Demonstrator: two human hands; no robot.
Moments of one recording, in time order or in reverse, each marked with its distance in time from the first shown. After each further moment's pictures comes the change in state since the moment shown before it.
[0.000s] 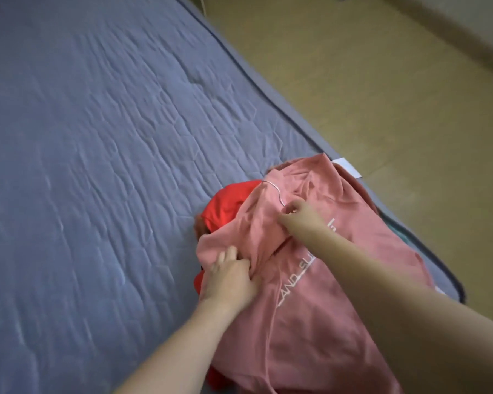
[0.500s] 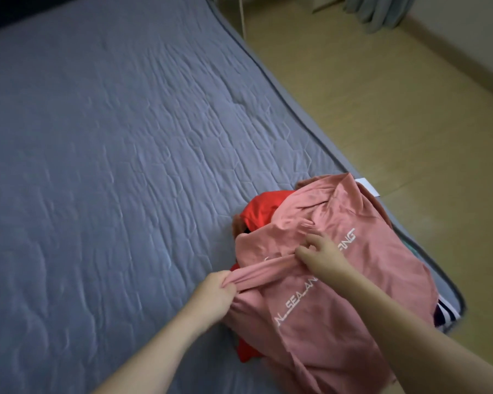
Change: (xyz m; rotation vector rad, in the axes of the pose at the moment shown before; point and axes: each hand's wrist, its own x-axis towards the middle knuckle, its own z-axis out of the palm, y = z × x) left_hand -0.109 -0.075 -0.064 -0.695 -0.030 -0.233; right_hand -0.104 -0.017 0.009 -0.110 -0.054 -0.208
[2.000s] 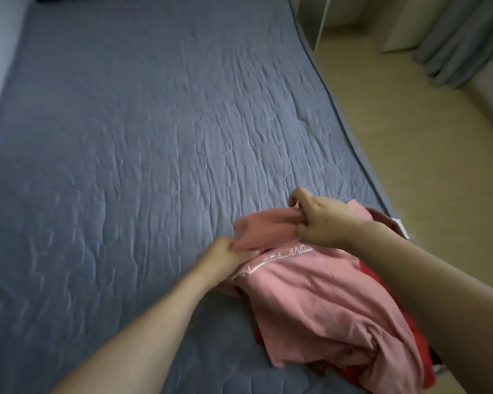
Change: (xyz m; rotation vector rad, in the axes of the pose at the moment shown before) left_hand -0.055 -0.015 -0.097 -0.488 0.104 -0.009; right_hand -0.026 -0.194 -0.001 -0.853 -0.282 -0.663
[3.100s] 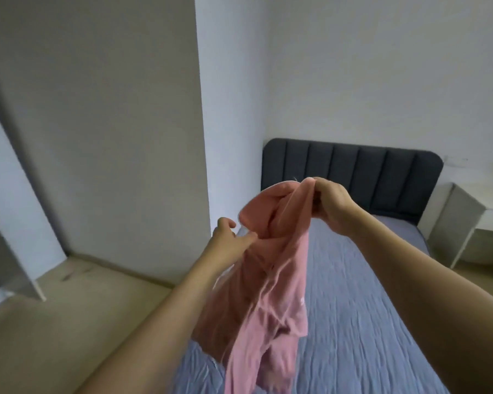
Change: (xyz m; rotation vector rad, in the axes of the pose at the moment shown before) left_hand -0.521 0.098 -0.505 -0.086 0.863 0.318; right_hand -0.074 -0.676 -0.318 1.143 0.165 -0.404
